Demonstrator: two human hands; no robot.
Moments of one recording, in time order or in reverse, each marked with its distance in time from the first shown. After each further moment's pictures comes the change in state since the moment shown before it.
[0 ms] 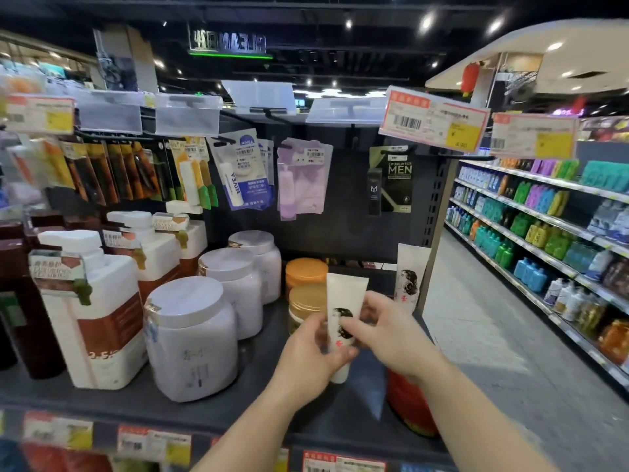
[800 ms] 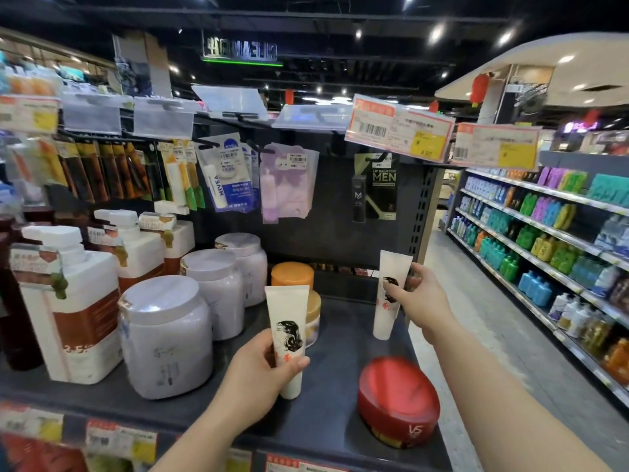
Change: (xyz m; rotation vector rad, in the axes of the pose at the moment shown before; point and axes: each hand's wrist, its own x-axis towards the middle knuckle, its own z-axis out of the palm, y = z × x) left_hand -0.020 -0.008 -0.015 0.067 0.158 -0.010; right_hand 0.057 0.050 -0.085 0.125 0.419 0.163
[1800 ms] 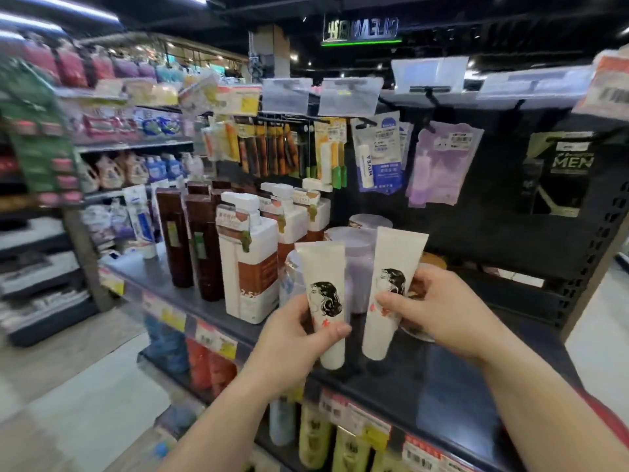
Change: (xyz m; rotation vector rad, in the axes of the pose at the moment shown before) left_hand -0.057 0.017 -0.123 0.024 0.193 0.033; right_hand -0.117 -0.095 0.125 -0.046 -0.695 -0.353
